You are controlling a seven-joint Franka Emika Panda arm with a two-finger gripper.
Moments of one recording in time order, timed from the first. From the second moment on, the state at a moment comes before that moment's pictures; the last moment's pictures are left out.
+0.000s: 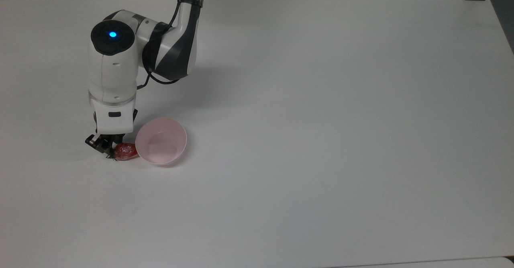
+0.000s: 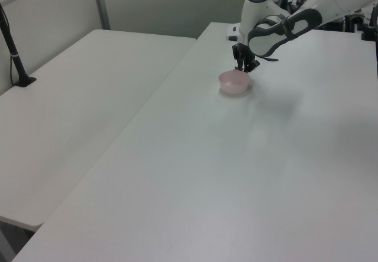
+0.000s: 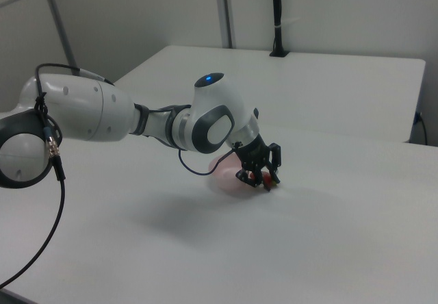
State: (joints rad) arm 0.09 0.69 -0.41 -1.53 0.01 2.47 -1.27
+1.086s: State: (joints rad) arm 0.08 0.66 -0.42 -1.52 0.20 2.47 -1.14
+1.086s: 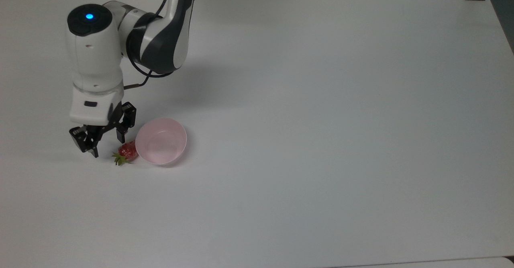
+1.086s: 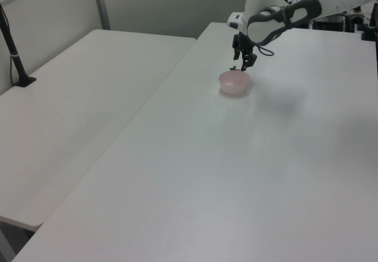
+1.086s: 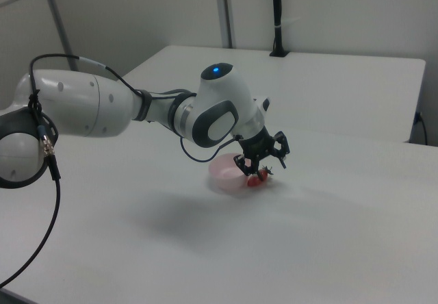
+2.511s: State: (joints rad) arm 0.09 0.66 -0.31 -1.55 0.21 2.47 -0.63
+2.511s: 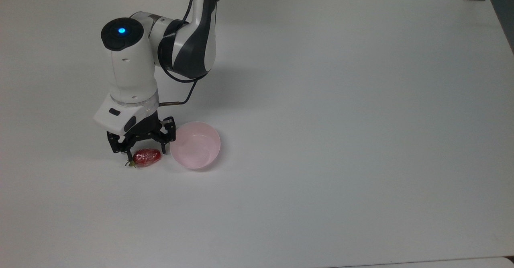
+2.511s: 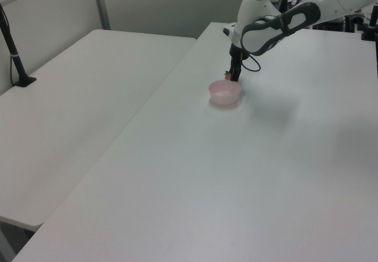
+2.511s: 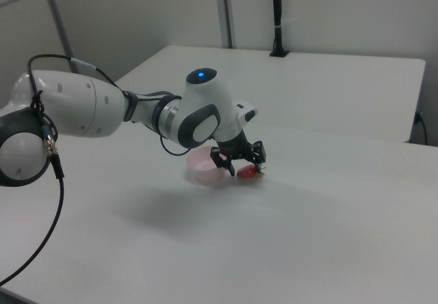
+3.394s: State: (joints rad) arm 0.09 0.69 -0.31 -1.55 0.18 2.59 -0.60
